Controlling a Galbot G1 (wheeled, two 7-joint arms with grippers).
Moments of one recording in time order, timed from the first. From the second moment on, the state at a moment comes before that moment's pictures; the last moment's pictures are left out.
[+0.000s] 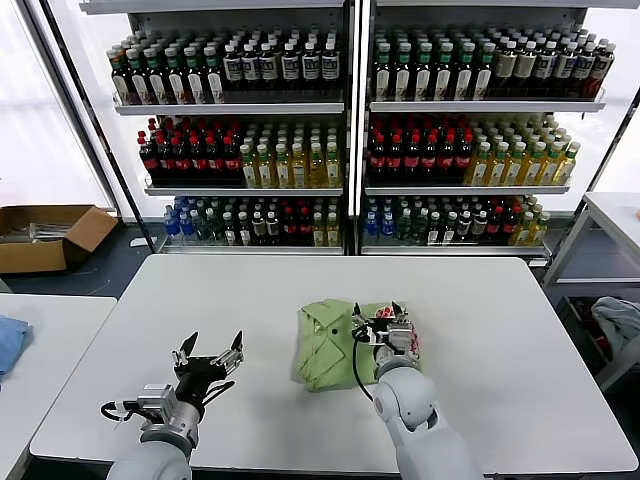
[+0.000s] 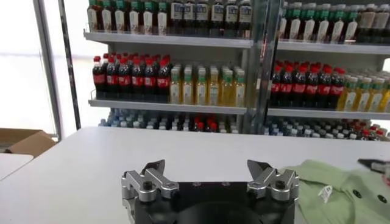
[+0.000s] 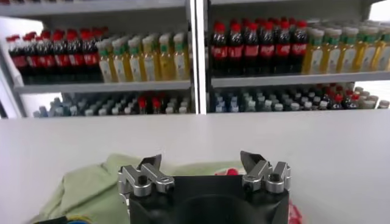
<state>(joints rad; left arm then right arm) 1.41 -1.31 -0.47 -2.13 -0.34 0.45 -0.18 -0.97 1.47 0.19 1.67 0.26 -0.48 0.33</state>
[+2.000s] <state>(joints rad) 1.42 -1.36 -0.52 -2.10 -0.32 0.28 -0.14 -1.37 1.32 0.43 2.07 0.16 -0.42 0.30</state>
